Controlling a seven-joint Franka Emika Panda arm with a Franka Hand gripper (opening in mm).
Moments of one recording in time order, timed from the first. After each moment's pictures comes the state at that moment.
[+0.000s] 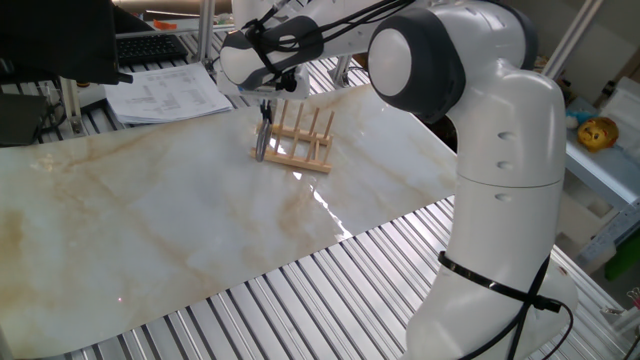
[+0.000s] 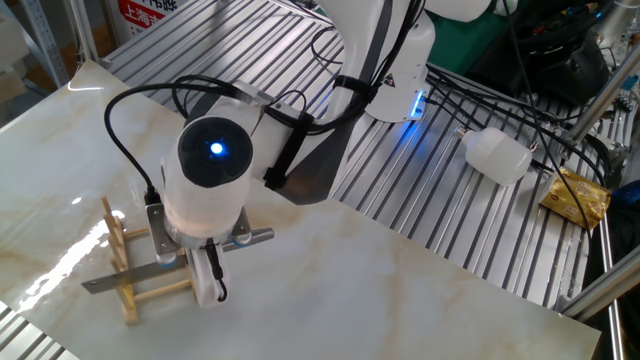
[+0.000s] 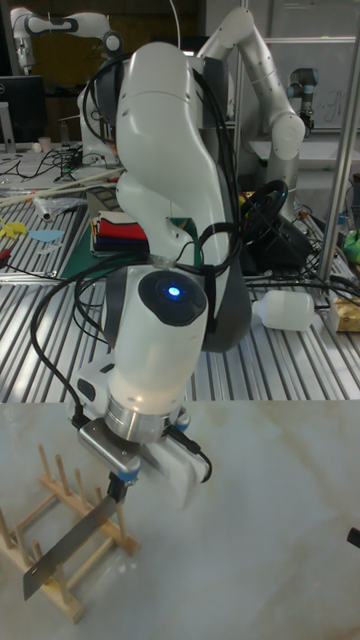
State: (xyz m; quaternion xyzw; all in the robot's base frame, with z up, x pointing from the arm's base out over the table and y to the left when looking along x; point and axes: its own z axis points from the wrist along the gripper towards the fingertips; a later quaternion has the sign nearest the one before) arm 0.658 -0.062 0.168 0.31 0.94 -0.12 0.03
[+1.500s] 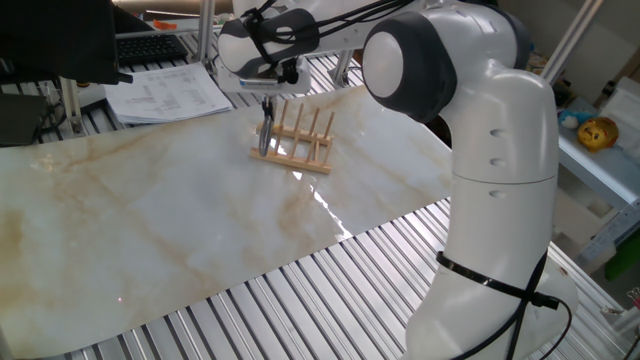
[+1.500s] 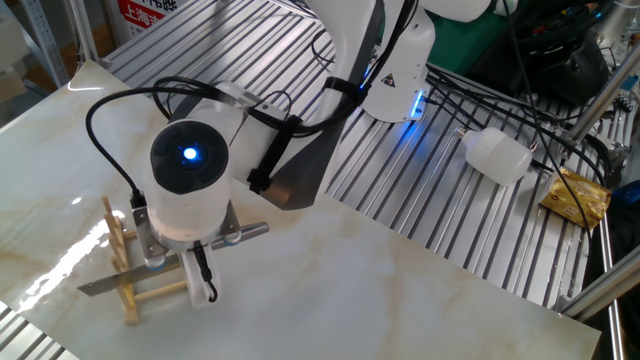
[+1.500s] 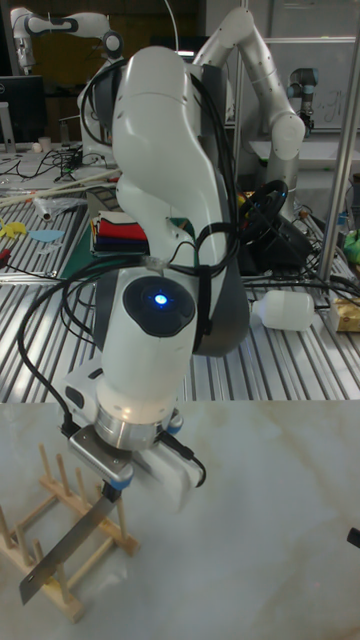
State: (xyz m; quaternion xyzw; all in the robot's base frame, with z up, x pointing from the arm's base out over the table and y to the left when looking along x) arm 0.664 -0.069 0.172 0.30 0.95 -0.12 -0.01
